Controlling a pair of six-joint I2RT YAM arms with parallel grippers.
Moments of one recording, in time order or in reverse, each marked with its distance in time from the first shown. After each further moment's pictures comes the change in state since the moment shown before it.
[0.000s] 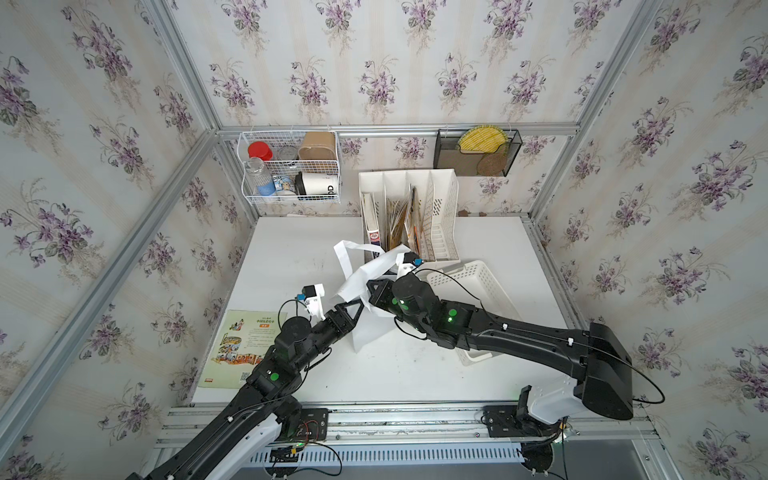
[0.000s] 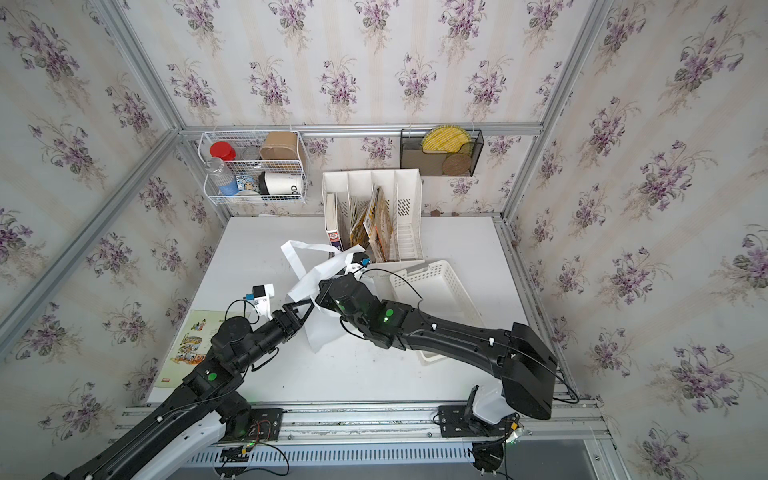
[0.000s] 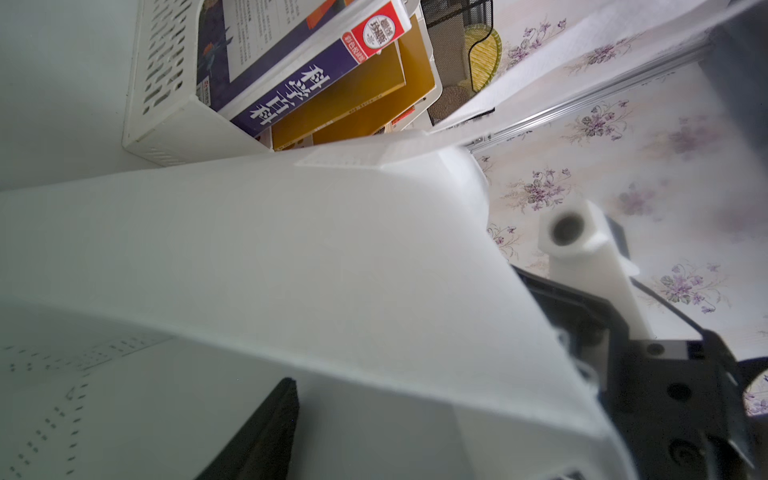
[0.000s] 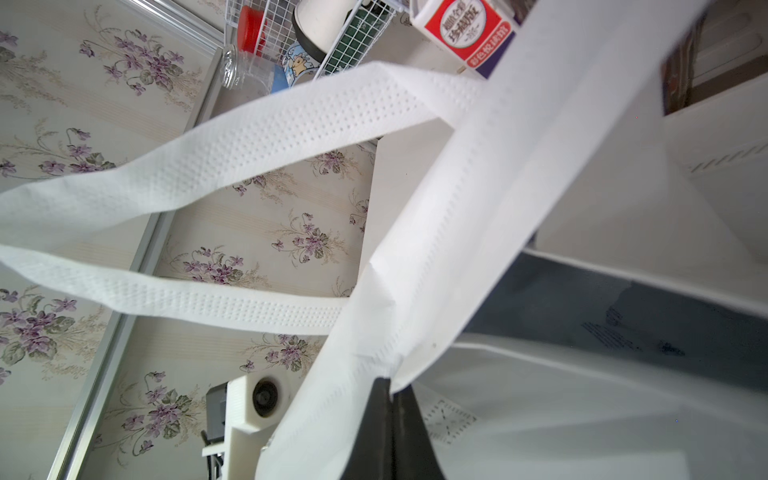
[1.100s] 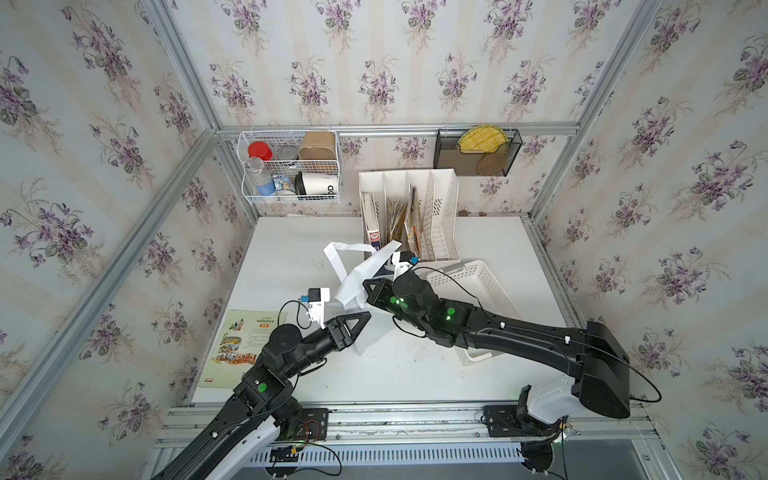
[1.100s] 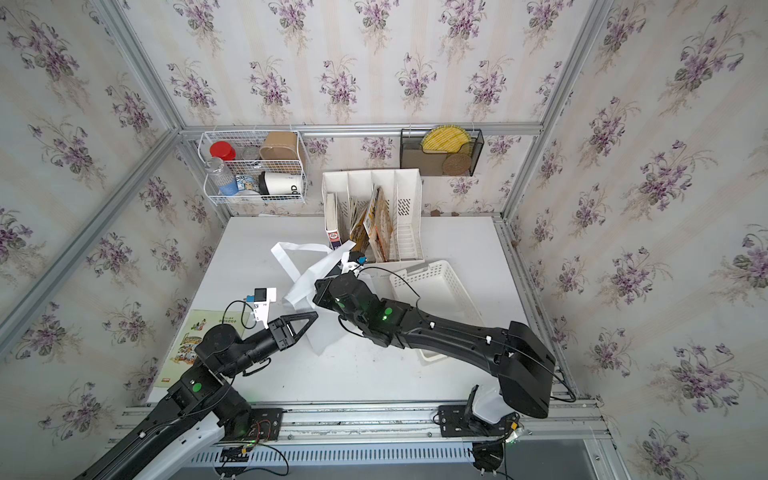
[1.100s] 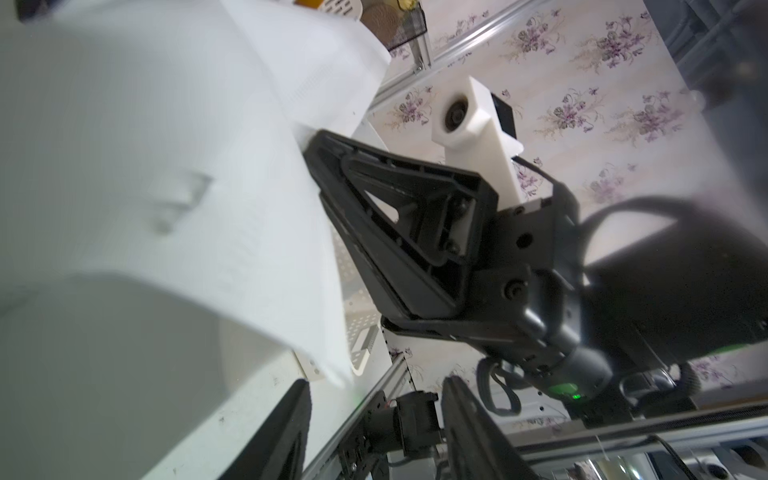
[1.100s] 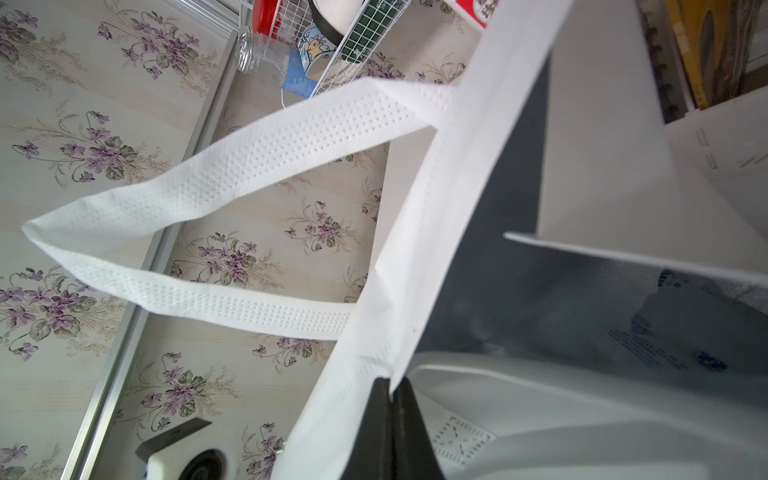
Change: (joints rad) left arm -0.047 -0.097 0.049 -0.080 0.102 0.068; right arm -0.006 0.016 0.002 0.036 -0.051 -0.009
